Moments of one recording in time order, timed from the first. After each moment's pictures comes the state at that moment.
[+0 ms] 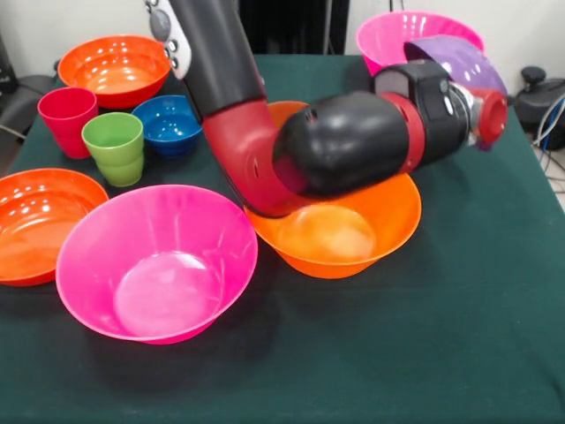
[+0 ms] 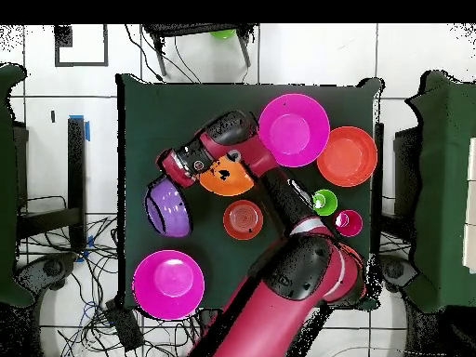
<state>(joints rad) -0.58 0.05 0.80 1.20 0.12 1.49 2.14</state>
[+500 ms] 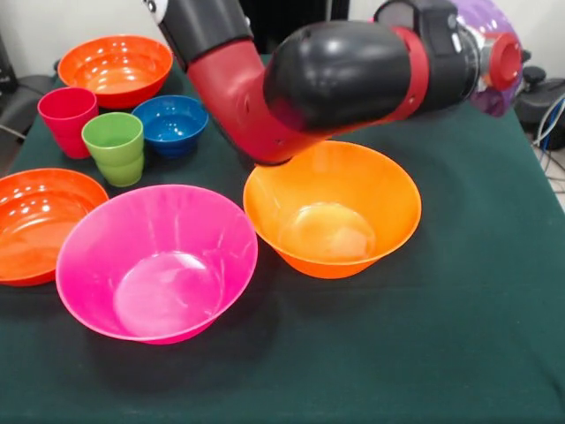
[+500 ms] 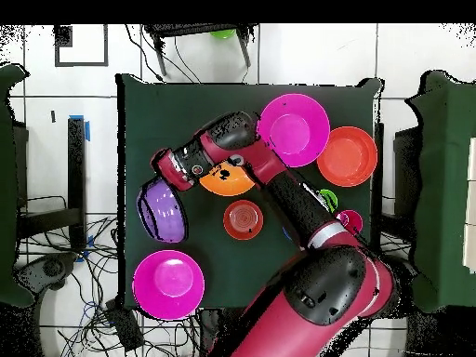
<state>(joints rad) -0.62 -0.11 0.81 1.42 0.21 1.34 2.14</state>
